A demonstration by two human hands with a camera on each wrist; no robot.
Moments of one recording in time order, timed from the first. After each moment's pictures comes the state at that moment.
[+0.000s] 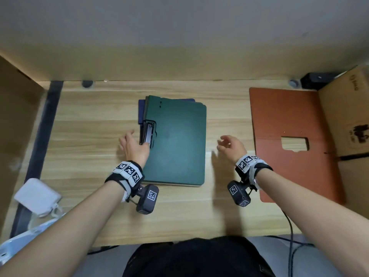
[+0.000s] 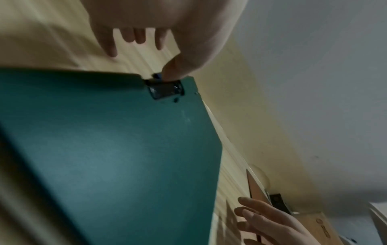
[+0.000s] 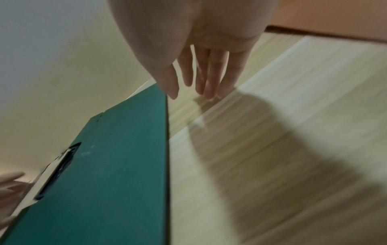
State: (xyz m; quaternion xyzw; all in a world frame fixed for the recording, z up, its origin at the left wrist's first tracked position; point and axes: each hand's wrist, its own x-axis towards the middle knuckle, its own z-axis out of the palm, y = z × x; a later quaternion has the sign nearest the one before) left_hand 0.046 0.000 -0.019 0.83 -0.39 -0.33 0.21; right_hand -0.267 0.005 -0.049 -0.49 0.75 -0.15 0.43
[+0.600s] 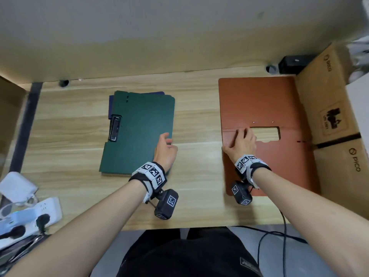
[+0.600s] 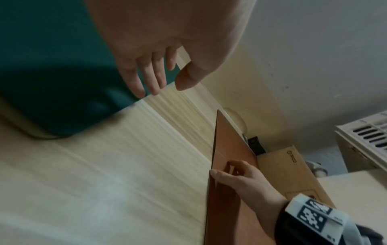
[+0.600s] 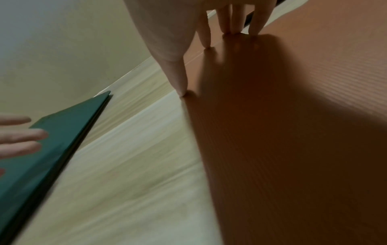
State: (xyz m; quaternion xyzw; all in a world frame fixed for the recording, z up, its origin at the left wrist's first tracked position) left_hand -0.162 0.042 -0.016 0.74 -0.41 -0.48 0.22; right_hand -0.415 0.045 -0.072 -0.53 0.82 -0.02 0.21
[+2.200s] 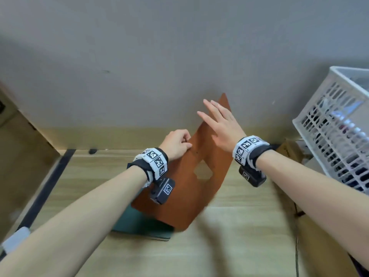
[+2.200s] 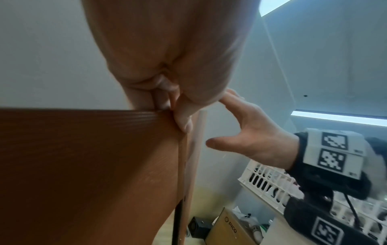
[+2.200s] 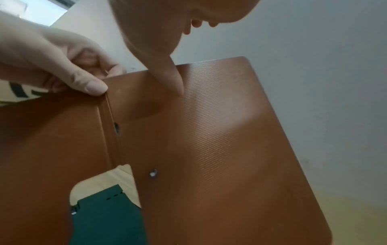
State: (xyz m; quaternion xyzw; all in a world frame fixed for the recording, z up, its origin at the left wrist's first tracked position) left_hand -0.153 -0.066 0.228 0.57 -0.74 -0.29 0.21; right_hand -0.363 -0.080 0.241 -0.86 0.48 -0.13 -0.14
